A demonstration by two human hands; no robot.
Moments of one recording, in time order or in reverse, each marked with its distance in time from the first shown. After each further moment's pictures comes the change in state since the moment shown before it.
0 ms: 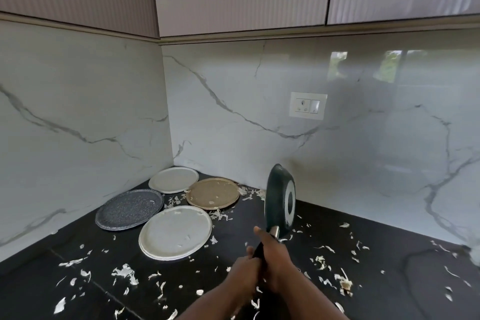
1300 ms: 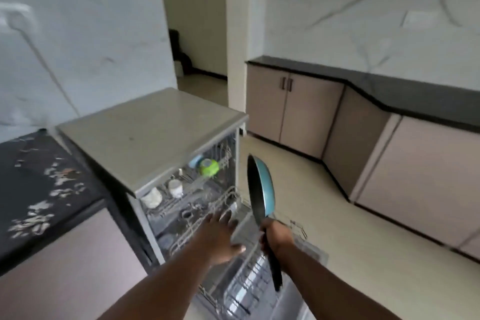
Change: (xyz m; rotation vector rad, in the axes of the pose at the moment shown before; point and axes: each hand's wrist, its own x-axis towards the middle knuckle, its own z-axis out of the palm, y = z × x) left_hand -0.467 -0.226 0.452 1.587 -1.061 1.457; right_hand -0.631 0.310 -0.455 0.550 1.311 -0.091
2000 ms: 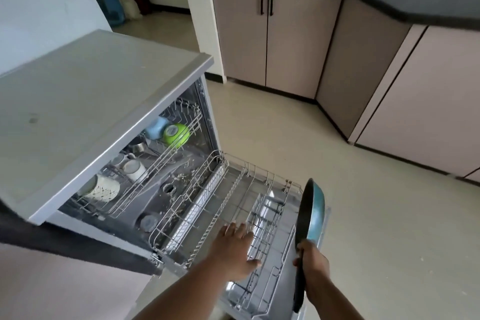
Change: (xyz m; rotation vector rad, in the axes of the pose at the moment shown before) left_hand 0.148 0.043 0.139 -0.055 -0.346 0.141; right_hand 0.170 0.123 -0.080 0.169 0.405 0.336
